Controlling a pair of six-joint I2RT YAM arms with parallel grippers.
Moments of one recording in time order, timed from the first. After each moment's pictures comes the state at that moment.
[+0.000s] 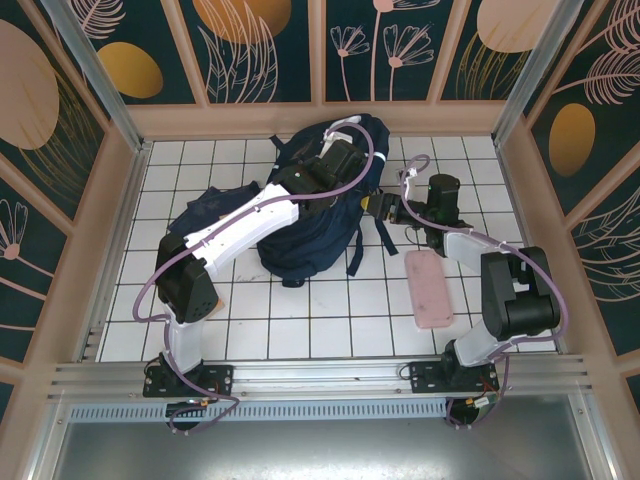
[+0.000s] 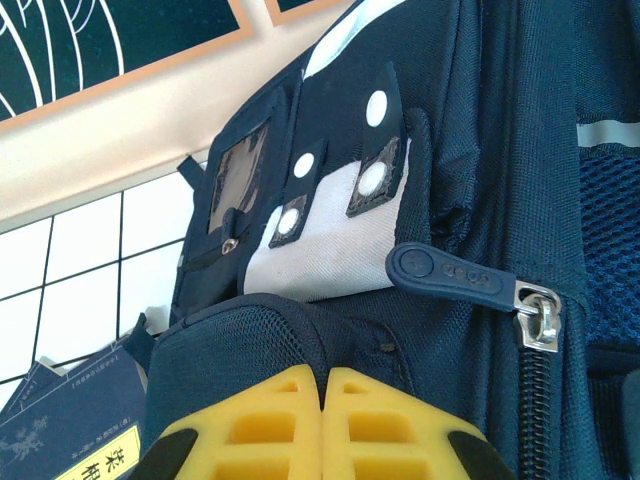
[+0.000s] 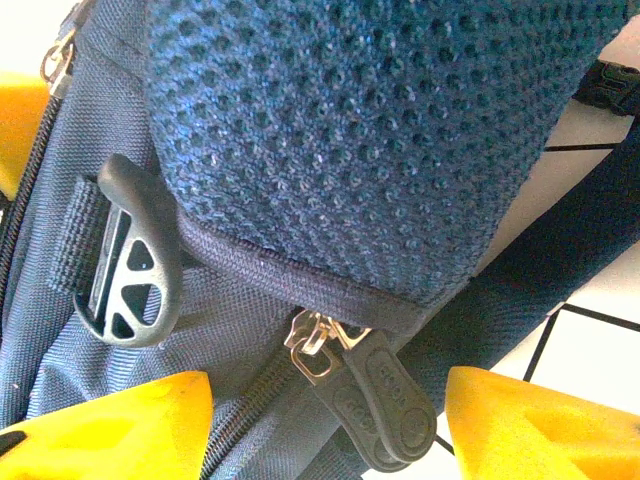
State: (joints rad) left arm -0.84 1.95 1.90 -0.72 -0.61 -0.28; right arm 0.17 1.57 0.77 0.40 -0.89 0.54
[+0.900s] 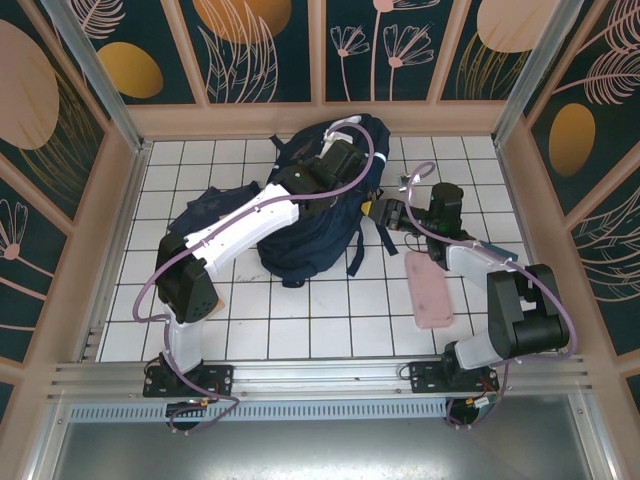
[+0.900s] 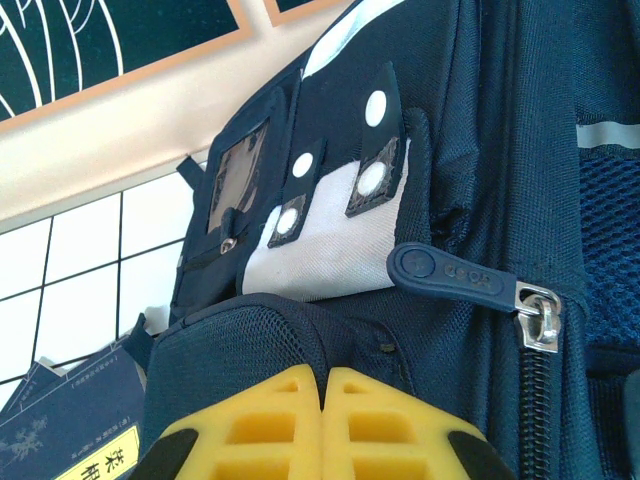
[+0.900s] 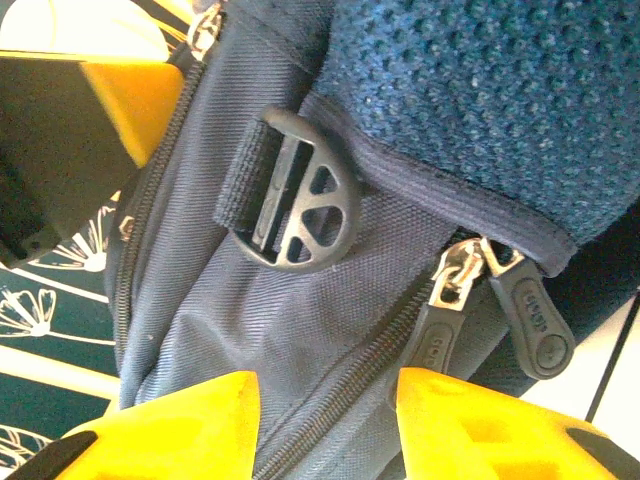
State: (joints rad) left arm -0.84 1.95 1.90 -0.72 -0.61 -0.28; right arm 0.20 1.46 0.67 0.49 -0.89 0.68
